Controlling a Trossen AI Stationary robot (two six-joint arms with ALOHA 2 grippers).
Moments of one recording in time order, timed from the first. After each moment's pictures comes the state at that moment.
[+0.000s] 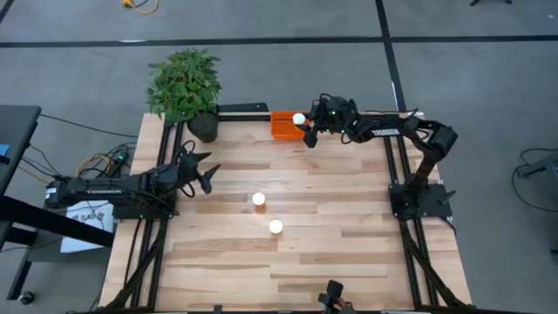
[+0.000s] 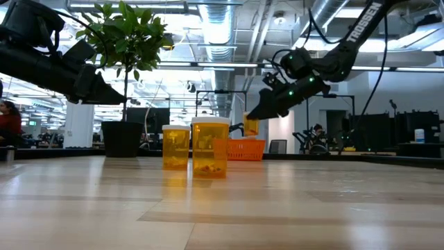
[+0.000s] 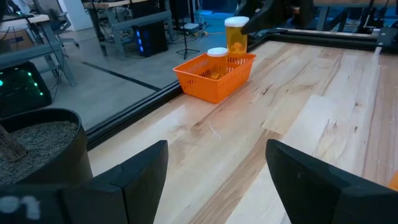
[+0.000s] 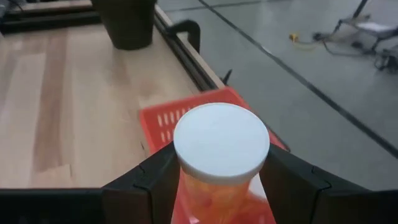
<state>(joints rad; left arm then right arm) 0.14 0.32 0.02 0.06 -0.53 -0.07 -0.68 1.75 0.86 0.44 -0.24 -0.22</state>
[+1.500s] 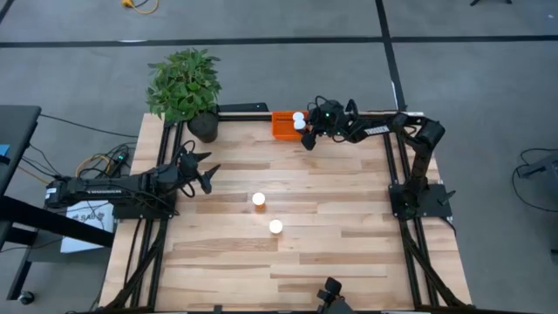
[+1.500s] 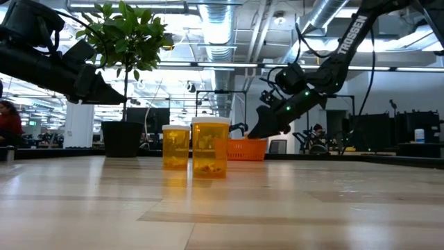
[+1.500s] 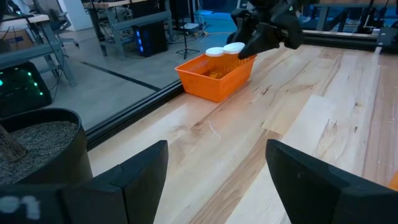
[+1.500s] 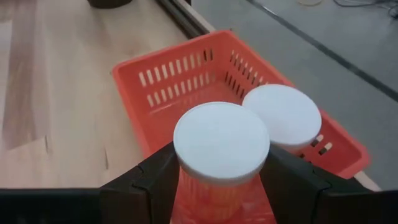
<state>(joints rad) 0.14 0.32 0.02 0.06 -0.53 -0.07 -0.69 1.86 0.89 0.41 -0.23 -0.15</state>
